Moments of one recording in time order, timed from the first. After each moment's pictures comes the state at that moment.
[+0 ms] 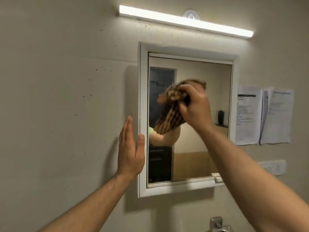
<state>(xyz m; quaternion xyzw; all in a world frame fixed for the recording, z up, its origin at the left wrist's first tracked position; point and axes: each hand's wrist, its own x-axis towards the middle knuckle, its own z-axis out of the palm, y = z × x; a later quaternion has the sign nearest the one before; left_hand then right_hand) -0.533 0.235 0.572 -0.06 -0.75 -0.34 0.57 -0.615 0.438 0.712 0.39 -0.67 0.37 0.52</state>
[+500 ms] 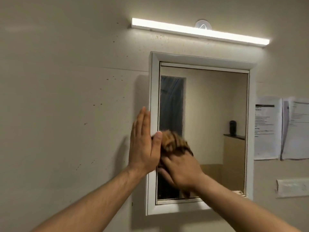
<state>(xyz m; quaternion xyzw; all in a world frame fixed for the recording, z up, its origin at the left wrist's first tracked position) -0.540 0.238 0.622 -0.11 -0.75 -0.21 0.62 -0.637 0.385 0.582 0.53 -0.72 0.04 0.45</state>
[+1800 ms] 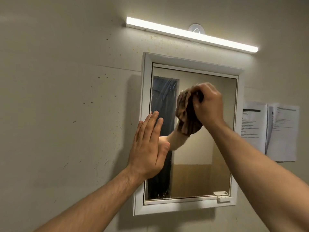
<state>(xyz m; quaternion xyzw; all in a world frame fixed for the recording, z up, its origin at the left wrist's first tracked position) -0.552 0.261 0.619 -0.13 -0.79 -0.04 0.59 -0.646 0.455 0.758 0.35 -0.64 0.35 0.59</state>
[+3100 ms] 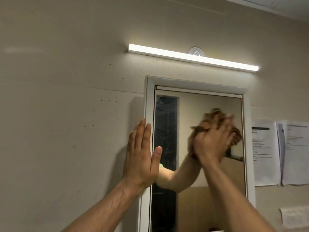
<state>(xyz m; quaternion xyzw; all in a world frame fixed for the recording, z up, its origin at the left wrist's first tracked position) -0.564 0.233 0.659 -0.08 -0.77 -0.10 0.63 -0.683 0.424 0.720 0.06 -0.72 0.39 0.57</state>
